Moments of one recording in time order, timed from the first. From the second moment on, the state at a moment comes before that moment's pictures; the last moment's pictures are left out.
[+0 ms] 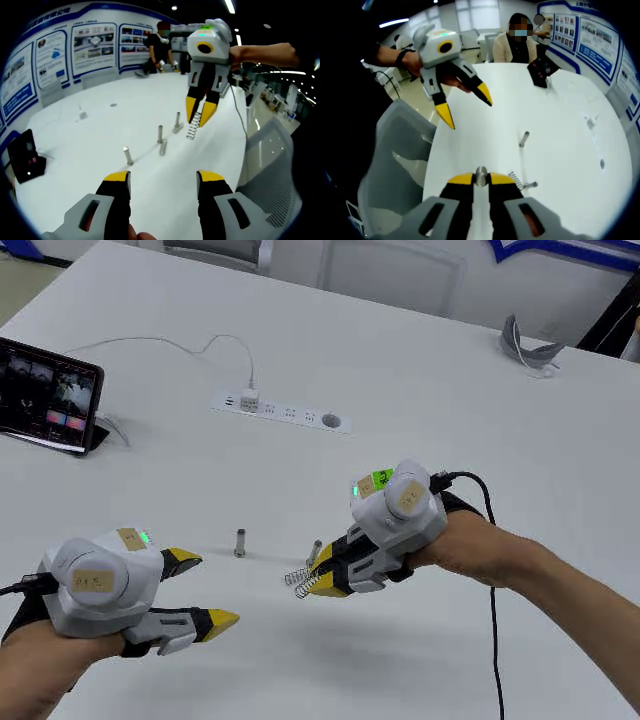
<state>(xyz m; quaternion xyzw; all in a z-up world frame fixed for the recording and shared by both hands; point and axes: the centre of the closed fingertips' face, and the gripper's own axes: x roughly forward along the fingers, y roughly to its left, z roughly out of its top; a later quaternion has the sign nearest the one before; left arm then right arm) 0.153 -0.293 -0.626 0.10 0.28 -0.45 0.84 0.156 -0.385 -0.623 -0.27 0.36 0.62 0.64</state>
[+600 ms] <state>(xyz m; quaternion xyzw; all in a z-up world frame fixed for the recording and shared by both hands) 0.149 -0.263 -0.632 0.09 0.29 -0.40 0.86 0.193 -0.368 -0.636 -0.31 0.36 0.61 0.63</state>
